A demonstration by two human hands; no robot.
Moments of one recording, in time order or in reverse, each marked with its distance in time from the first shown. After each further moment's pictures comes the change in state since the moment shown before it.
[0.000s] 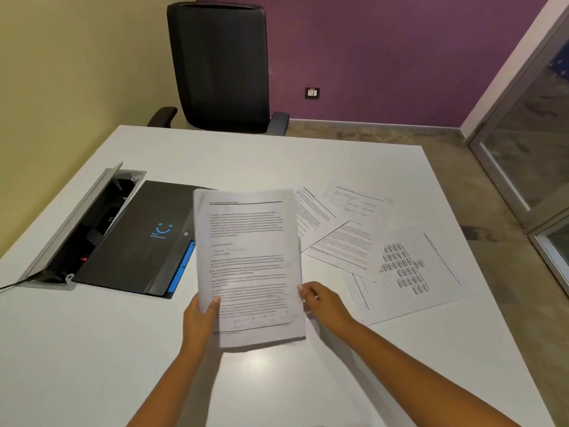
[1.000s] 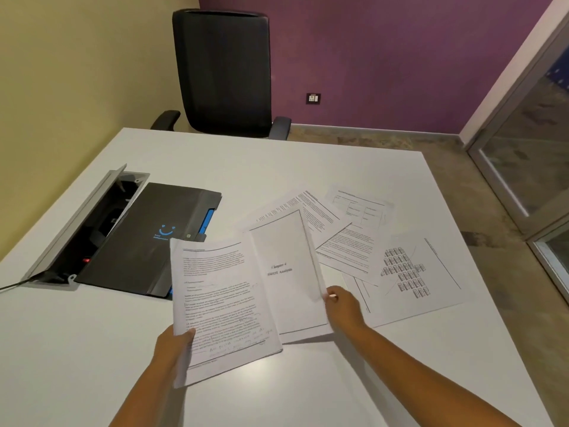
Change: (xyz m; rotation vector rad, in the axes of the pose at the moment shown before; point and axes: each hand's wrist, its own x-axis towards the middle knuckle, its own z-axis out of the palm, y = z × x) left_hand -0.001 -0.022 -0.052 0.028 0.050 -0.362; right_hand -0.001 0.013 -0.012 -0.024 0.251 0.165
